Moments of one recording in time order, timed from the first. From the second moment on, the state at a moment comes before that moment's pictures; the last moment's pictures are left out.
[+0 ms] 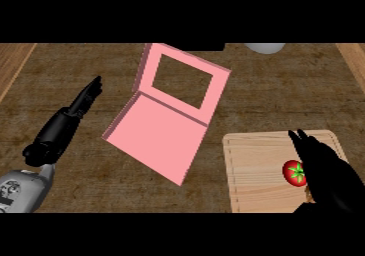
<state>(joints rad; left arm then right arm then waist) -0.24 0.48 -0.25 -1.50 0.12 0.03 -0.11 -0.08 -0.64 0.50 -2.03 0.61 0.28 1.03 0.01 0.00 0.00</state>
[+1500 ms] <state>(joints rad) -0.21 0.34 -0.09 -1.54 -0.04 -0.12 -0.08 -0.03 -0.42 0.35 -1.69 0.91 0.33 0.81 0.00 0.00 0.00</state>
